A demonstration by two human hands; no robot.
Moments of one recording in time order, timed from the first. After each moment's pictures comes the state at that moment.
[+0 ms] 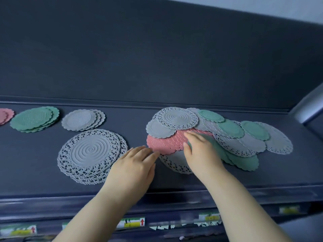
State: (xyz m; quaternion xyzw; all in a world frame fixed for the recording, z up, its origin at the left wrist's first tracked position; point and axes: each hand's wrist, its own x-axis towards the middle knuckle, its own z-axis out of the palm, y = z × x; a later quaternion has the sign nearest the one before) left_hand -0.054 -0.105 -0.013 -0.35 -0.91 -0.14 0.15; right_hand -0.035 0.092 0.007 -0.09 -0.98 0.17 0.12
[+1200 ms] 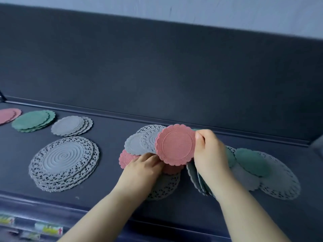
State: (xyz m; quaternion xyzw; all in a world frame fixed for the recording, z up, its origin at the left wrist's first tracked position) left_hand -0.077 0.015 -0.023 -0.34 -0.92 -0.08 0.18; right_hand -0.069 0.194 0.042 -0.10 -0.90 0.38 0.22
